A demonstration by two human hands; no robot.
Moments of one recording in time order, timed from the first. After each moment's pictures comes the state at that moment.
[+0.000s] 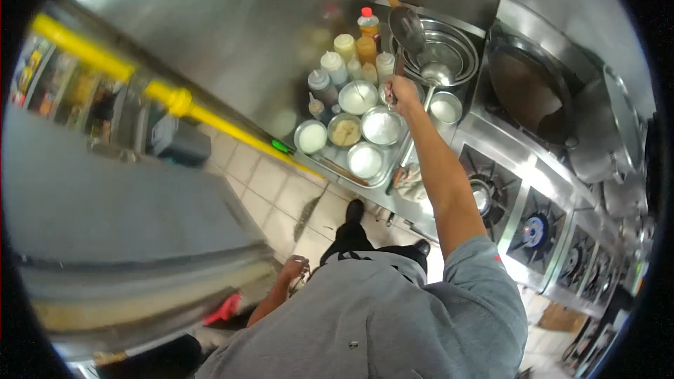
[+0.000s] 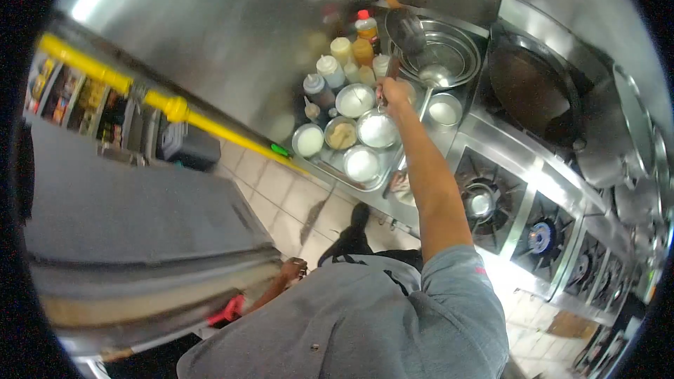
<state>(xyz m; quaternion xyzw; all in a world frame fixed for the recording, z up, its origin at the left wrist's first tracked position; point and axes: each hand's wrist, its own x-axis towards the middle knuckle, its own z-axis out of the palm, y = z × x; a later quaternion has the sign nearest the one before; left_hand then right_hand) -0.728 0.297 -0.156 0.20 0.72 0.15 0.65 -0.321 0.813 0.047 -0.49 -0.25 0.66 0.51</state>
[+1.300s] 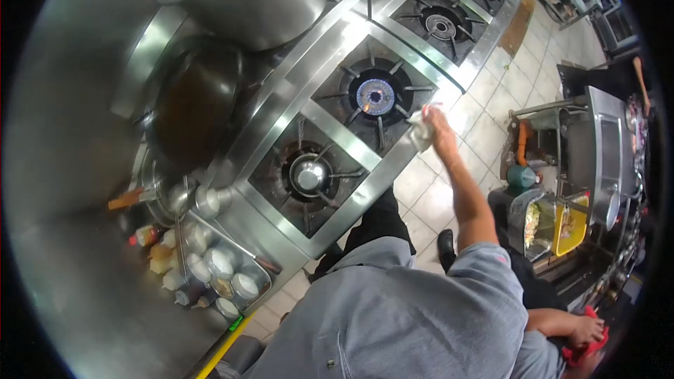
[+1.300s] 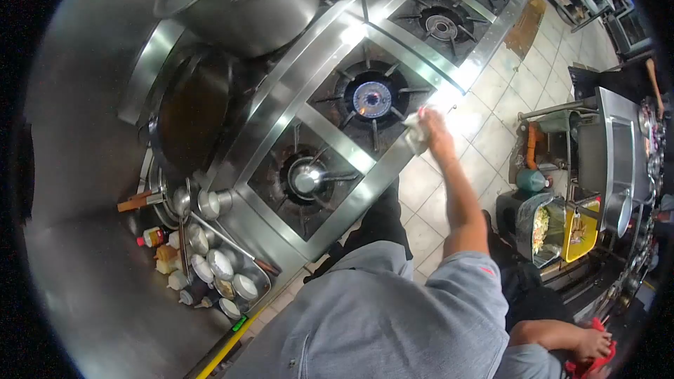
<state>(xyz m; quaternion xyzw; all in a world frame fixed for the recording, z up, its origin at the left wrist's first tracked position) -0.573 0.534 -0.091 0.68 0.47 -0.30 0.48 0.160 0.166 -0.164 -0.92 -0.23 -0.02 0.32</state>
